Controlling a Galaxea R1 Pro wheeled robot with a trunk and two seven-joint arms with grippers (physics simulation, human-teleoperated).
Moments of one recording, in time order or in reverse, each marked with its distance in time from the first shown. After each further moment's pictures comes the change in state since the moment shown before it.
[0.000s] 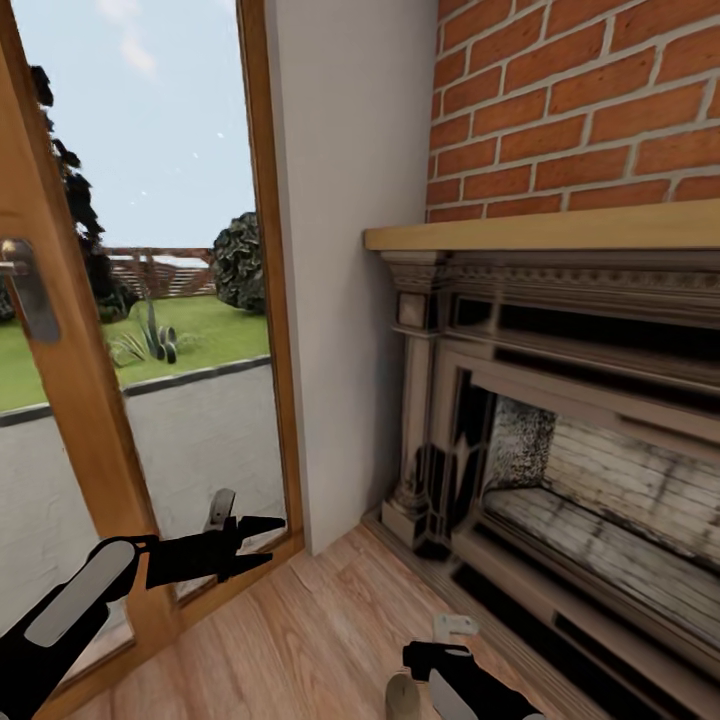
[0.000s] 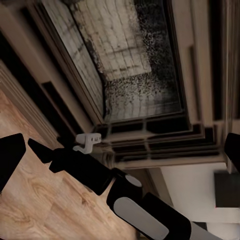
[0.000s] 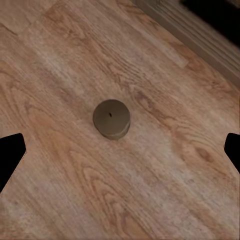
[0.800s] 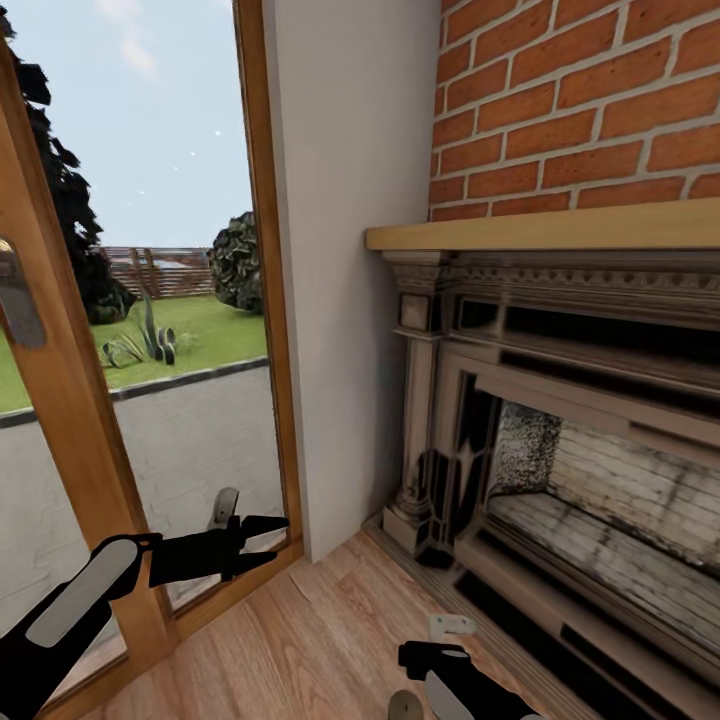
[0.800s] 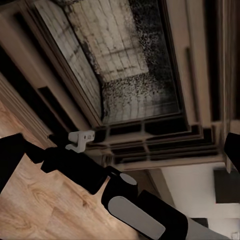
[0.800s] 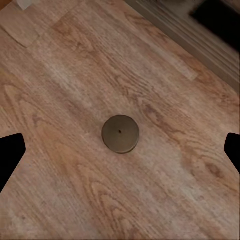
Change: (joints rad) left arm 0.001 -0.002 -0.010 -0.030 0.002 0.000 -0.001; right arm 0.000 0.011 0.001 0.007 0.001 -0.020 0.015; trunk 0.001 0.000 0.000
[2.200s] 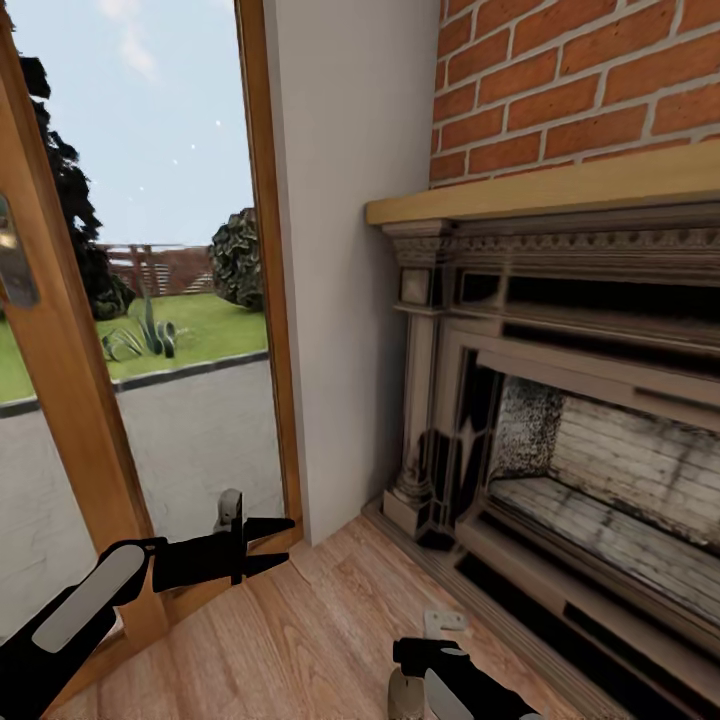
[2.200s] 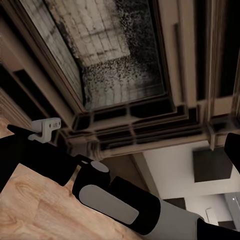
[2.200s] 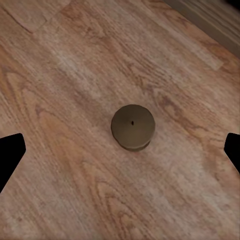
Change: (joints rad) left arm 0.000 0.007 -0.056 0.005 0.002 0.000 -0.155; right arm 0.000 -0.001 0.003 -0.015 0.005 -0.002 0.048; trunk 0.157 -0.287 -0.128
